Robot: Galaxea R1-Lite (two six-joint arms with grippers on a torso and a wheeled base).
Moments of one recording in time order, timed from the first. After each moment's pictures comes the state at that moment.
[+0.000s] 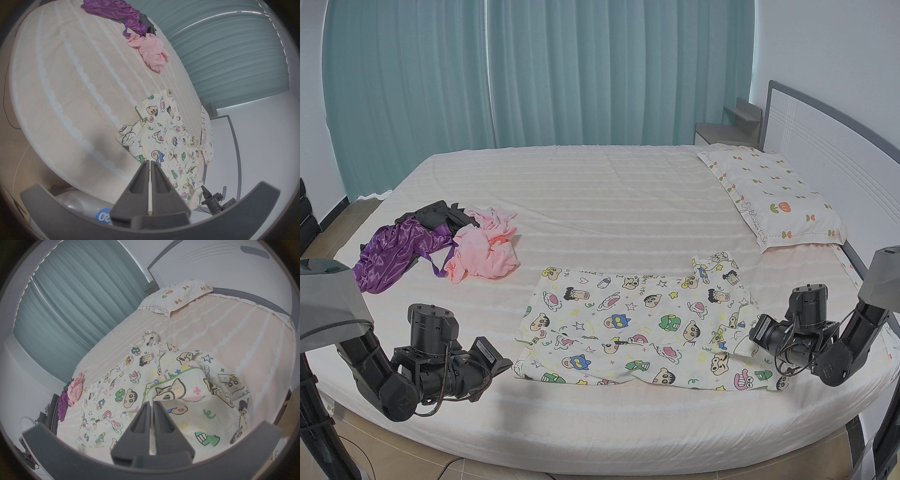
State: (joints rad) left arm -0.29 2.00 -0.38 -0.96 -0.18 -1.12; right arm 0.22 2.06 -0.51 -0.93 -0.10 0.71
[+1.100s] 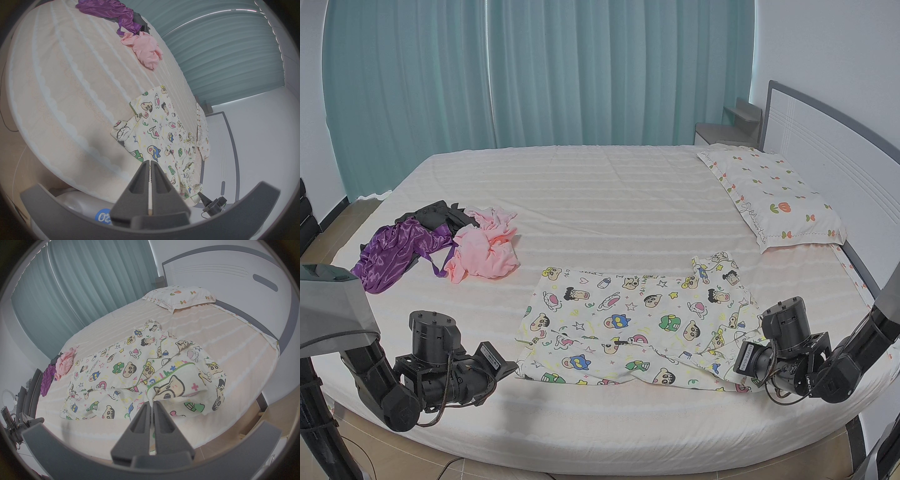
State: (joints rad) left arm -0.32 2.02 -0.32 -1.08 -0.18 -1.12; right arm 0.47 1.92 -0.47 -0.64 -0.36 0.71
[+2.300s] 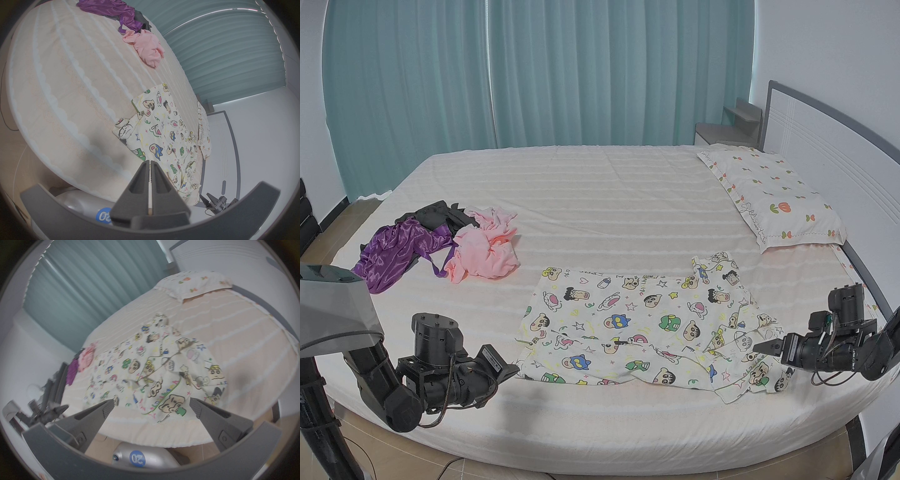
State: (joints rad) left arm -0.32 2.03 -0.32 -1.08 -0.19 -1.12; right arm 0.02 1.83 -0.37 -0.68 0.33 0.35
